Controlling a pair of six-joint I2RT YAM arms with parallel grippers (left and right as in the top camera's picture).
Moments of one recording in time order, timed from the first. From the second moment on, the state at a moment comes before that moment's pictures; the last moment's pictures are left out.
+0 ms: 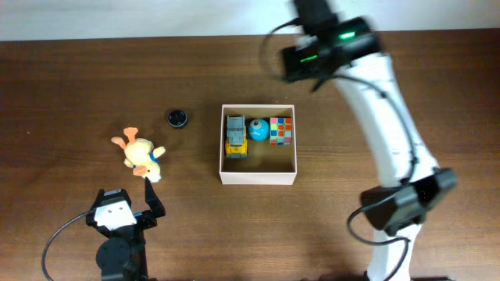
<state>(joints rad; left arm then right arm) 0.09 0.01 0.07 -0.22 -0.15 -0.07 0.29 2.08 2.37 -1.36 0.16 0.21</state>
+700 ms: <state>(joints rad) 0.09 0.01 0.07 -0.22 -0.15 -0.07 -0.10 2.24 2.22 -1.33 0.20 0.26</state>
